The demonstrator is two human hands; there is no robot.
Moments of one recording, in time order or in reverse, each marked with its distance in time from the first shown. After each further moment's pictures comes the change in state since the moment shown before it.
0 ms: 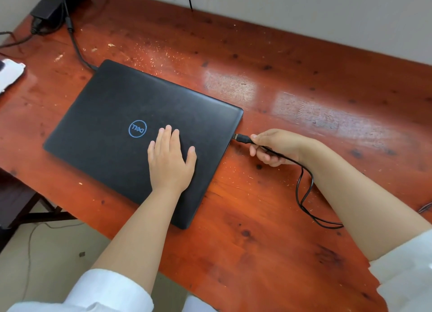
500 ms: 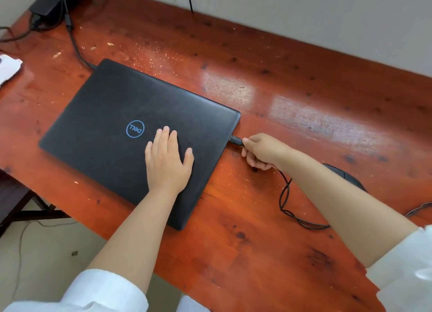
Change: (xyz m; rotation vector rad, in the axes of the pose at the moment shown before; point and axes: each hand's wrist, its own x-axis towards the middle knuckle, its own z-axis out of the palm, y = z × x) left_hand 0.000 0.001 0.000 0.010 -0.003 0.000; right_hand 0.002 -0.011 0.025 -0.206 0.232 0.010
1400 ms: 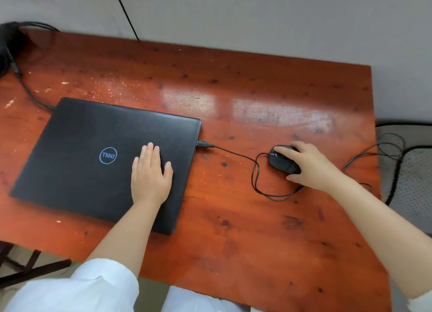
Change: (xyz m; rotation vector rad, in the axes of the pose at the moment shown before) left_hand -0.002 0.001 -0.005 0.000 -0.095 0.196; right_hand -0.121 0.108 -0.044 -0.746 0.398 0.047
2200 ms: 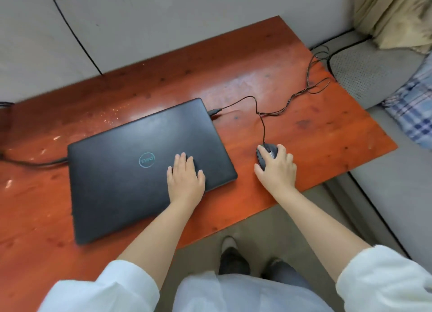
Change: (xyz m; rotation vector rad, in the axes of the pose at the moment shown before) left_hand -0.027 -0.095 -0.037 0.087 -0.256 0.570; right_hand -0.072 -0.256 0.138 0.360 0.590 0.840
